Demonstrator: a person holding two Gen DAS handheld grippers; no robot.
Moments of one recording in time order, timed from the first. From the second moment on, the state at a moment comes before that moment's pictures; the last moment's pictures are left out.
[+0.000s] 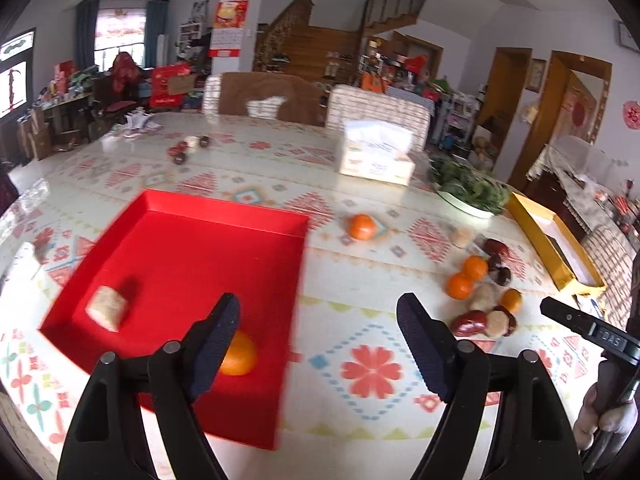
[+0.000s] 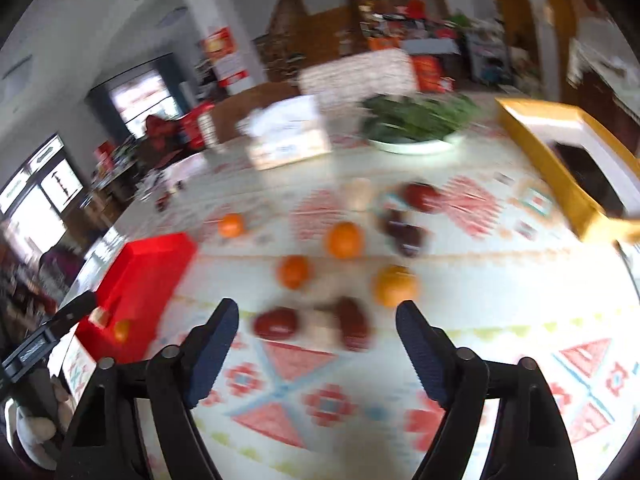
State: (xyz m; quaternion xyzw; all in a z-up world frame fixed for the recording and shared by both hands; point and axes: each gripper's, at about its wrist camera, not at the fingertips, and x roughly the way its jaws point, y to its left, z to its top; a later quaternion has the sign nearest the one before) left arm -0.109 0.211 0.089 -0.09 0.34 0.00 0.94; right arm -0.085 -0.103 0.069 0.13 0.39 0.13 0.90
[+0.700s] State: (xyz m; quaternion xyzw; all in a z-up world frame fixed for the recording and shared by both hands) left arm -0.061 0.112 0.033 -0.03 0.41 -0.14 0.90; right arm -0.057 -0.087 0.023 0.10 0.45 0.18 0.87
